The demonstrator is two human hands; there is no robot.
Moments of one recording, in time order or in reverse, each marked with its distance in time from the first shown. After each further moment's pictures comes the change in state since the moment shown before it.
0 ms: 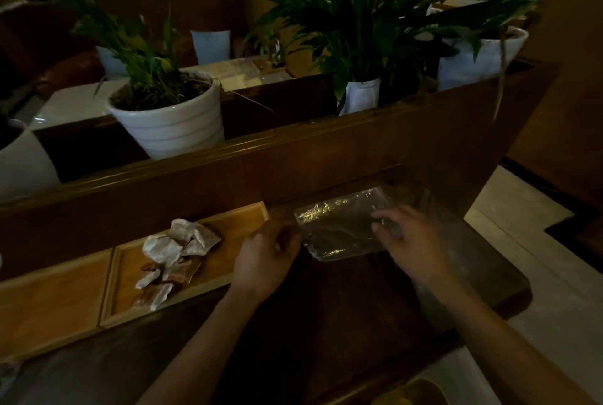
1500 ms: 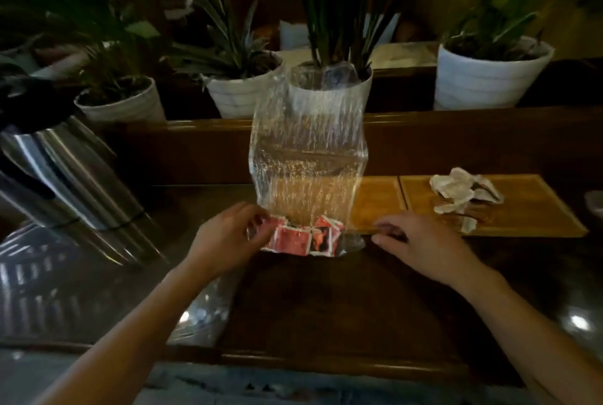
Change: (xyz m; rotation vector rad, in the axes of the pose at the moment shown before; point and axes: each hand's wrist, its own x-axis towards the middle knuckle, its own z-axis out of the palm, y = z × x) left_hand -0.282 -0.290 -0.350 0.474 0.208 -0.201; right_hand -0.117 -0.387 0.223 -0.196 -0.440 -0.503
